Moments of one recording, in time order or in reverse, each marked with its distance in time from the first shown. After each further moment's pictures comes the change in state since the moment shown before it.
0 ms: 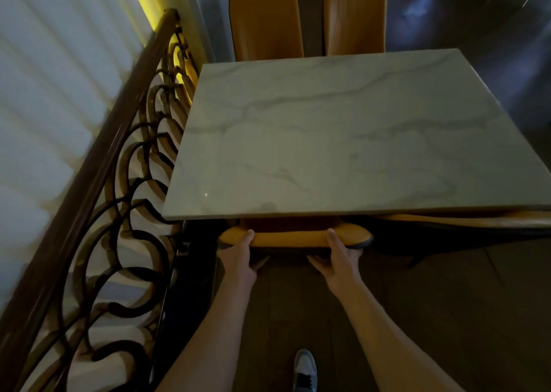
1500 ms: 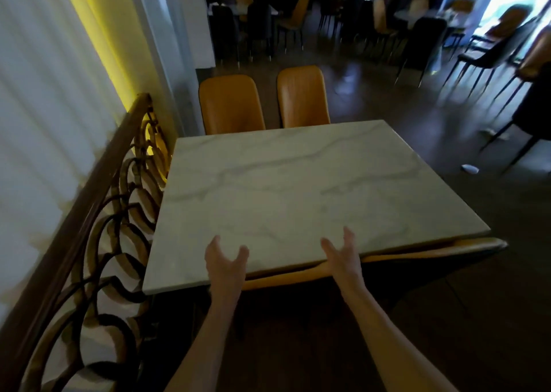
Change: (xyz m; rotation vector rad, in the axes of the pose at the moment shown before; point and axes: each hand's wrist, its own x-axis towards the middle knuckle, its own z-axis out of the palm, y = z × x) left_hand -0.029 0.079 0.022 0.774 -0.208 0.900; right_hand -0.064 -0.080 0.057 -0.716 0.080 -0.671
